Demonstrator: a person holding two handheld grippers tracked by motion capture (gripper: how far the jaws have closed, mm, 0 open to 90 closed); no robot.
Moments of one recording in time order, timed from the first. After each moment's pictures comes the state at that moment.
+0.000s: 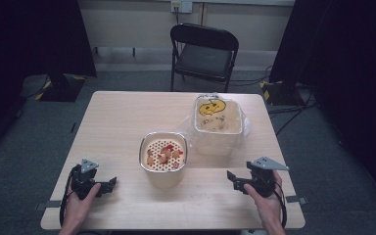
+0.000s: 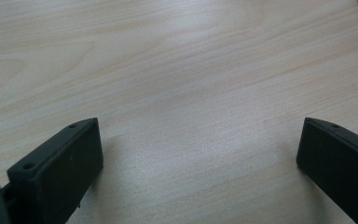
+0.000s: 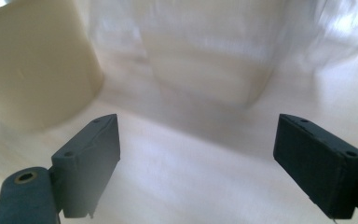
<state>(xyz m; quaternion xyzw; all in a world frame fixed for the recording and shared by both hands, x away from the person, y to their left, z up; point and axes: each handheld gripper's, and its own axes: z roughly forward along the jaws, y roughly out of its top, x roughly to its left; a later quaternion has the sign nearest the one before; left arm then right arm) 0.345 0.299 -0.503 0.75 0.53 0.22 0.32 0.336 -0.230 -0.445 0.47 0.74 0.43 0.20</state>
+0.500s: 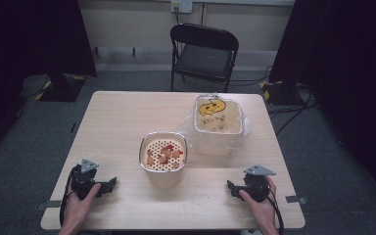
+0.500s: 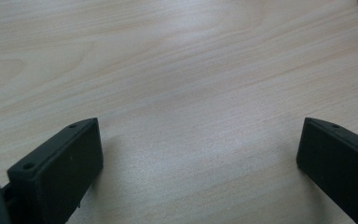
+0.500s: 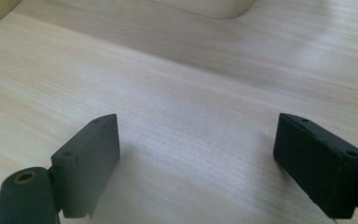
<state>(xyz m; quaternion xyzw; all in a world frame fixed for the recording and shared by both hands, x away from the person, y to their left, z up) 0.345 0.298 -0.503 0.75 0.53 0.22 0.32 0.346 -0.232 -0.500 0.49 0.77 0.34 0.22</state>
